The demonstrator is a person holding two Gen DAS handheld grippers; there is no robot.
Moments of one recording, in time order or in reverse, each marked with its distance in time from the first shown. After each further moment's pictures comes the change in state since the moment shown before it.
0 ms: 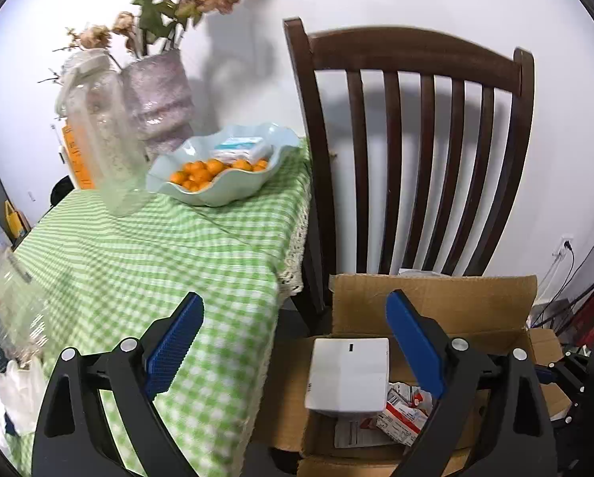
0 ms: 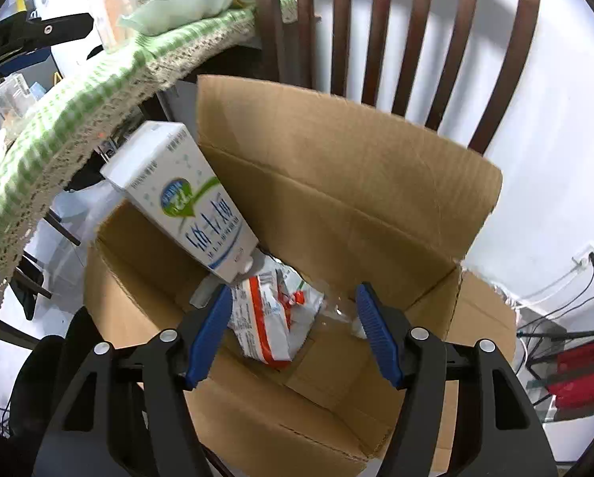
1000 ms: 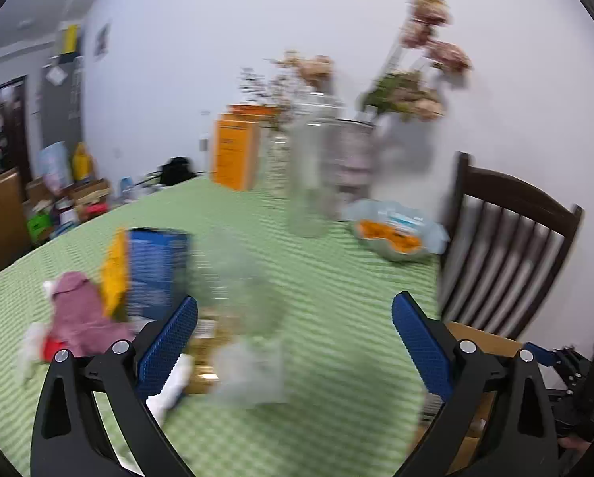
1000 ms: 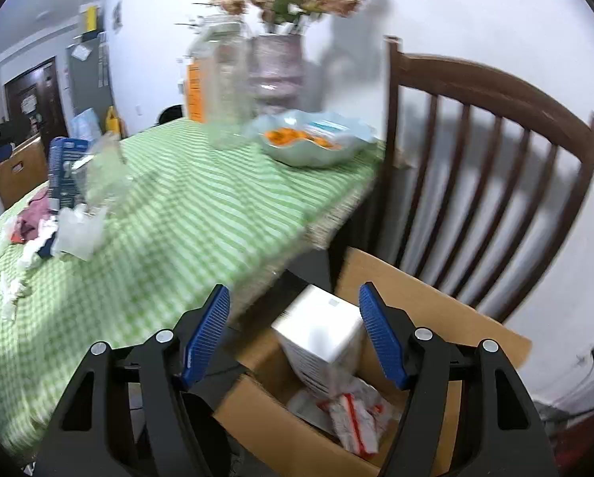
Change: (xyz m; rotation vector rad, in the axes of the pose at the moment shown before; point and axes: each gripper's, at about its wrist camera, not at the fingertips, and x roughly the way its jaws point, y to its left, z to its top) left arm -0.163 0.223 -0.042 -0.357 -0.161 0.185; right arm -0.087 0.157 0.076 -0.155 -0.337 0.082
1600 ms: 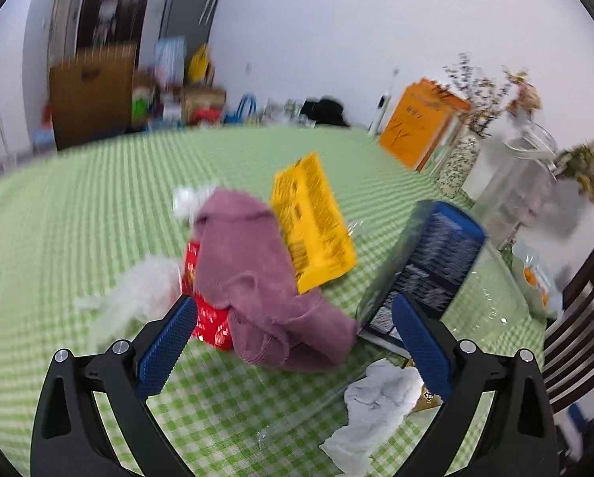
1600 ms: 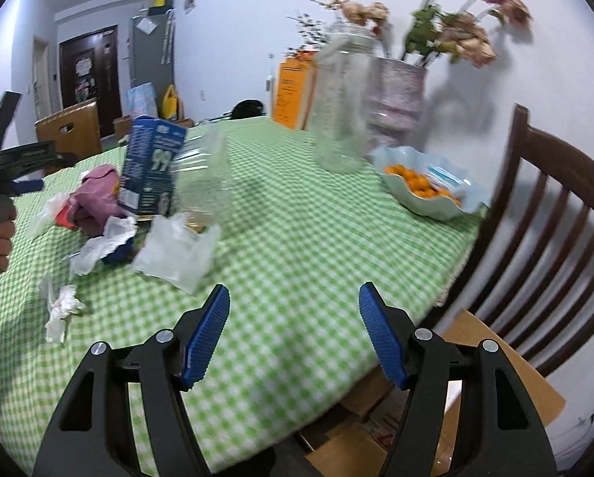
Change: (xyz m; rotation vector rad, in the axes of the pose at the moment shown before) left arm 0.047 0.225 -0.025 -0.432 0.195 0.238; right arm 0.018 0.137 0.036 -0.189 -0.018 0.126
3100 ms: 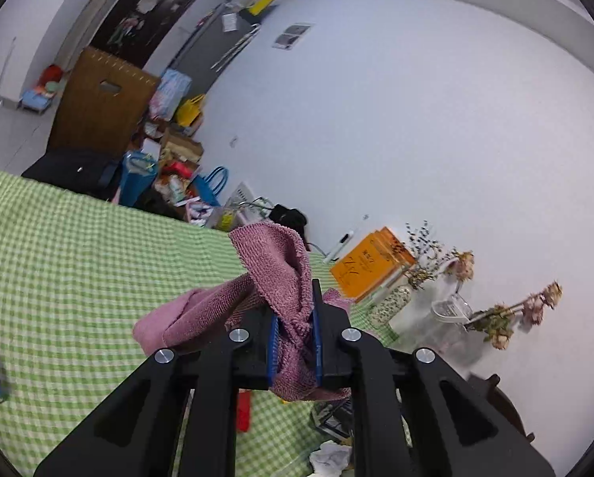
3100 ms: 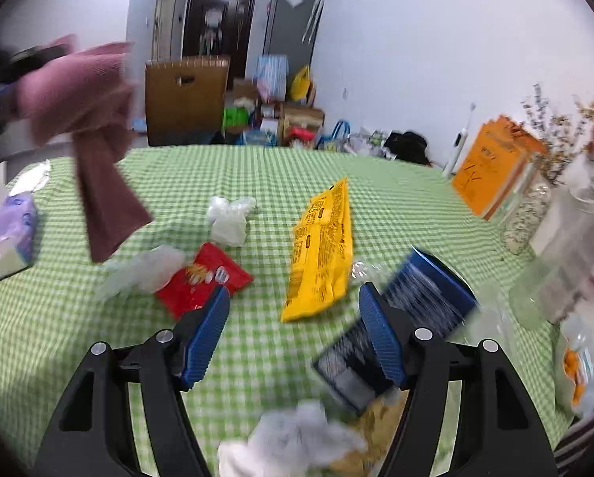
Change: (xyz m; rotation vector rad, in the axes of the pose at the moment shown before) left arm -0.131 0.135 0.071 -0.277 -0.321 -0.305; right arm 0.116 0.239 0.153 -0.353 0.049 0.315
